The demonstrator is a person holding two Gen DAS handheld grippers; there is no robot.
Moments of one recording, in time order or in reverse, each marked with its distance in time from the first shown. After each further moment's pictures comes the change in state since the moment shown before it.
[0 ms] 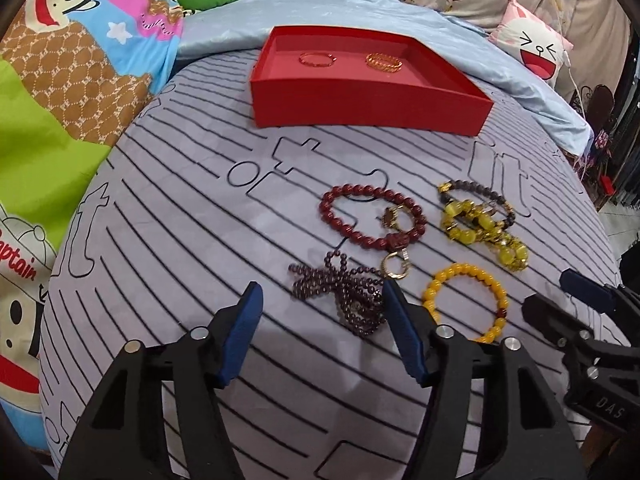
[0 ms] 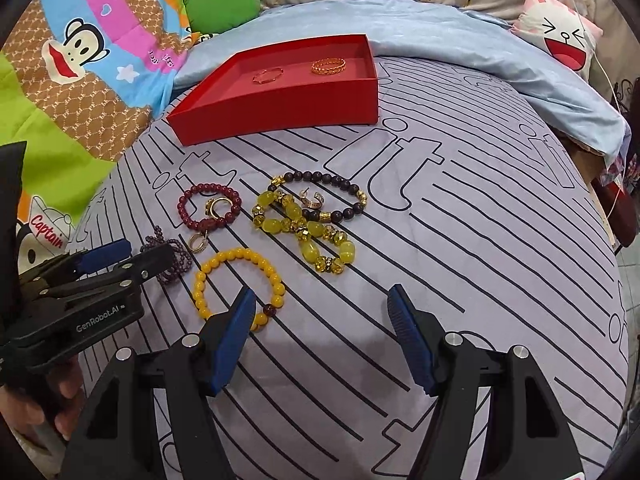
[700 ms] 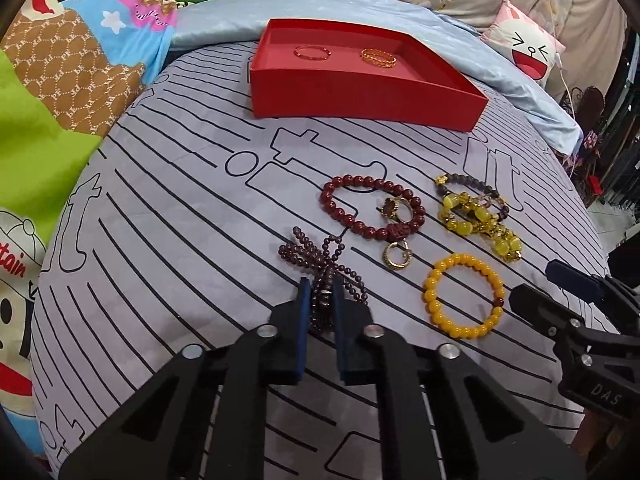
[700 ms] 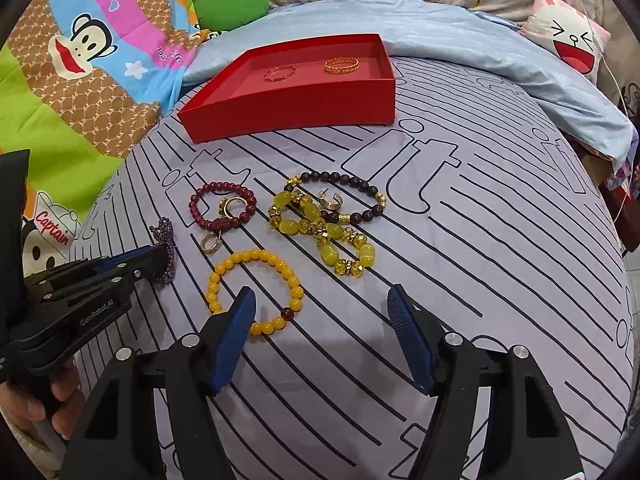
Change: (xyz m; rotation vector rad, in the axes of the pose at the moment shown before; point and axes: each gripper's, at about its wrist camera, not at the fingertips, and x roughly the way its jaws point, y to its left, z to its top) left arm -0.002 0.007 -0.002 -0.001 0.011 -0.071; right arm 0.004 0.007 0.004 -0.017 0.003 0.019
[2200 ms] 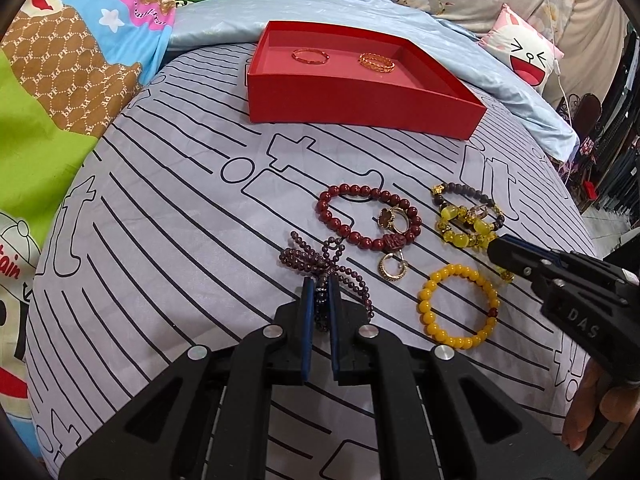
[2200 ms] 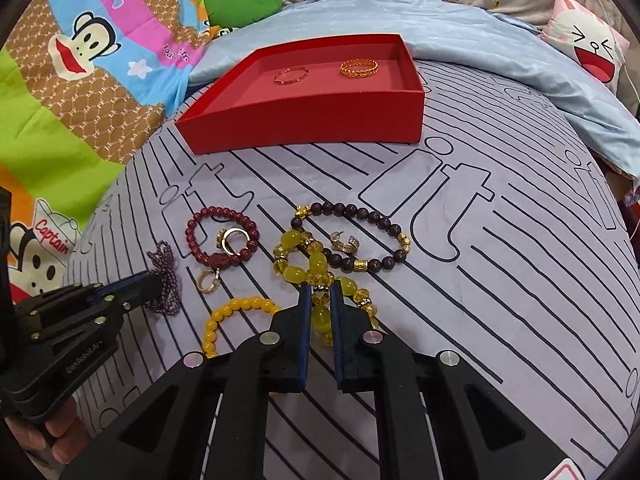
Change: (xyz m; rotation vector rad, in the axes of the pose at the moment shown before) left arm 0.000 0.000 0.004 -0.022 -0.005 -0.021; right arm 0.019 0.001 0.030 -0.022 -0.001 0.064
